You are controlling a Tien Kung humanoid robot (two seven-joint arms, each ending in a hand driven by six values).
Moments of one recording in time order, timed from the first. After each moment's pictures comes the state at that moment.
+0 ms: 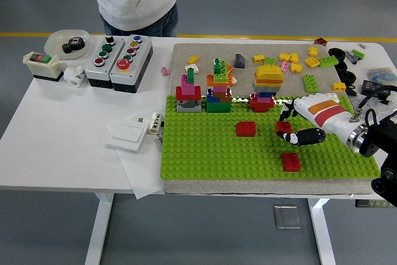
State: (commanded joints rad) left arm -0.11 0.17 -0.15 -0.33 0.02 0.28 -0.05; right arm 0.63 -0.62 0.55 1.33 -1.87 -0.22 0.06
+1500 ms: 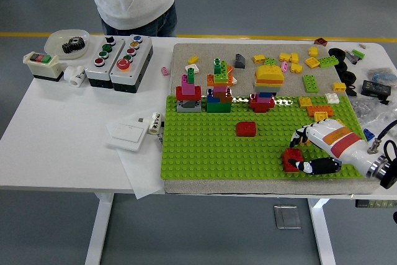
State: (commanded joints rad) left arm -0.10 0.16 -0.17 -0.33 0.07 0.28 -0.03; right arm 0.44 -0.69 0.61 1.35 -1.90 -0.31 0.20
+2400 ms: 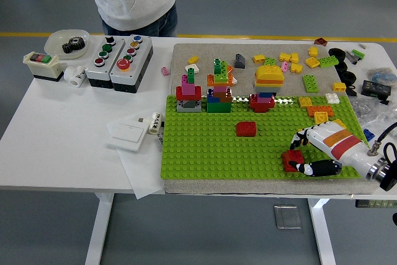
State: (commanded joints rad) left arm -0.11 0.16 -0.17 -0.33 0.07 0.28 -0.03; right arm 0.43 -0.68 0.62 1.33 -1.90 -0.31 0.21
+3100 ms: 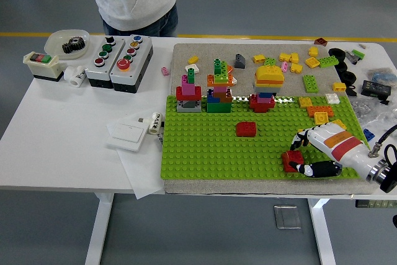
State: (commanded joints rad) left arm -0.11 0.16 -0.17 -0.33 0.07 0.28 -0.03; right arm 0.41 -0.68 0.63 1.34 -1.90 -0.30 0.20
